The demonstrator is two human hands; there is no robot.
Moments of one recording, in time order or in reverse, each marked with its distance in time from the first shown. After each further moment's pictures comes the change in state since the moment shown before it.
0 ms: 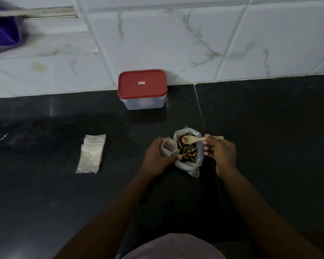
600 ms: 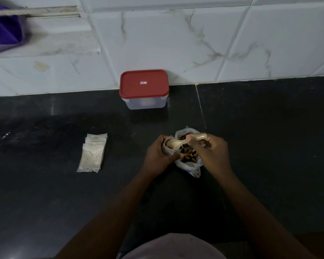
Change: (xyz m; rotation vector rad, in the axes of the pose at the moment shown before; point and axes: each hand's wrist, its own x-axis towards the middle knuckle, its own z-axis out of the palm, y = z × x) left_hand 0.001 0.005 0.000 -0.054 0.005 0.045; right_hand -0.042 -0.013 0.012 -0.291 -0.279 -0.511
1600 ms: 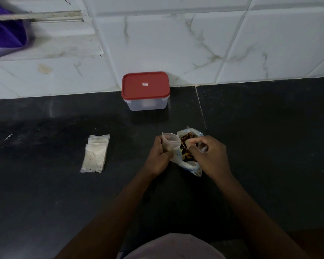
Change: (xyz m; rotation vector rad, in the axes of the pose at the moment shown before) left_hand -0.009 0.013 -0.009 -0.216 -0.087 -0.136; right_hand -0.013 0.001 0.006 -0.306 0.018 -0.040
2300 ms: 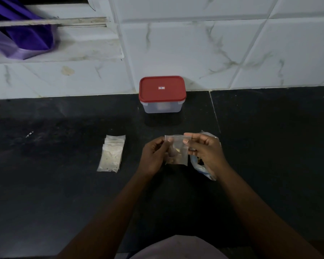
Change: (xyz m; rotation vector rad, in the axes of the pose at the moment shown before) left_hand -0.027 0.024 -0.057 -0.148 0.065 0.083; right_hand 0.018 -0.037 0.045 0.690 -0.248 0.289
